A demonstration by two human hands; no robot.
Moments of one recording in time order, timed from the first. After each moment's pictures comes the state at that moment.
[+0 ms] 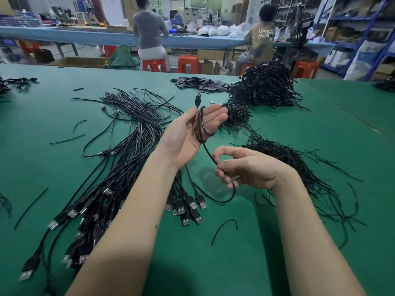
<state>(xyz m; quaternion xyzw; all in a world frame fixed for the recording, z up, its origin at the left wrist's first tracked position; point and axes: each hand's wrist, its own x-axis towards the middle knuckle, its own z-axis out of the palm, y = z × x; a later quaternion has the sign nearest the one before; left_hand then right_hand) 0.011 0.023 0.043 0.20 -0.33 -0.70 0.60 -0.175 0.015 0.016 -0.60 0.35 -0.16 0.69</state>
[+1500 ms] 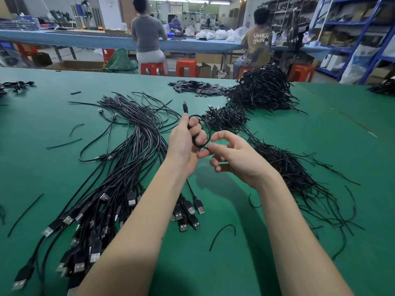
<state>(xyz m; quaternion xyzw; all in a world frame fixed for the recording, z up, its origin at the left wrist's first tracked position) -0.011 0.016 0.031 0.36 -0.29 -0.57 0.68 -0.144 0.013 0.023 -0.59 0.38 -0.37 0.62</state>
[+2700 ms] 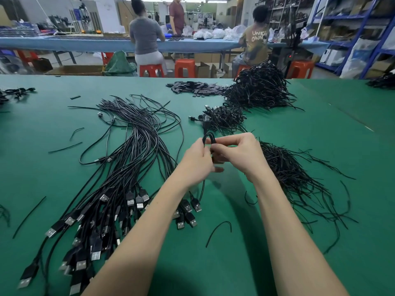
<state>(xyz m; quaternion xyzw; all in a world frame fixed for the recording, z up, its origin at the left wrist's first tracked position) -0.028 0.028 -0.003 0.55 -0.55 -0.43 0.46 -0.157 0.008 0.017 -0.62 0.51 -0.44 0.41</state>
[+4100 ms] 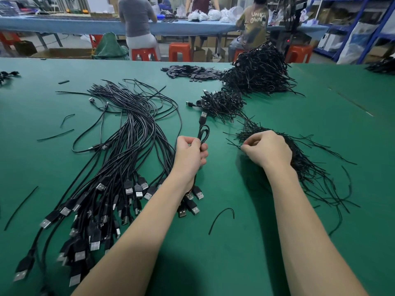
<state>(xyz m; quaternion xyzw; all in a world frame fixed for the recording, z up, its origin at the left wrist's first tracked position) -0.024 0.026 -0.034 0.51 -0.35 -0.52 0.59 -0.199 -0.008 -0.010 -0.61 0.75 -0.23 0.13</state>
